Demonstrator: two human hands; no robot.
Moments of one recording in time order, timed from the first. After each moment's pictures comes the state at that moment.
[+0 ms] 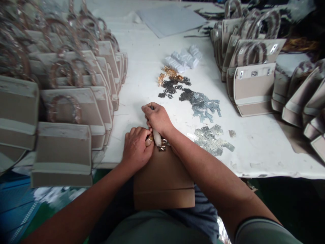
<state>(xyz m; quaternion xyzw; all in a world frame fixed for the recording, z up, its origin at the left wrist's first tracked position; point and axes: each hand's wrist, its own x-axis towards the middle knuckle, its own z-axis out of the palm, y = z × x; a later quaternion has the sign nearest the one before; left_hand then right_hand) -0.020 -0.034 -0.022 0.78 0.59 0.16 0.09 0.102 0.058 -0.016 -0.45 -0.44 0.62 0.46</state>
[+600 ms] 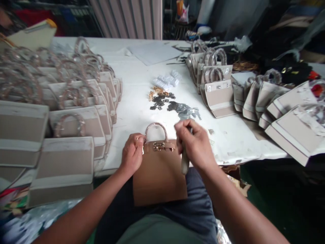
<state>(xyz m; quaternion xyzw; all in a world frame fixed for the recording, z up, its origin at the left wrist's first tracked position) -0.034 -0.036 -0.030 0.74 0.50 0.40 0.19 0.196 -0.080 0.077 -0.53 -0.44 0.45 0.57</state>
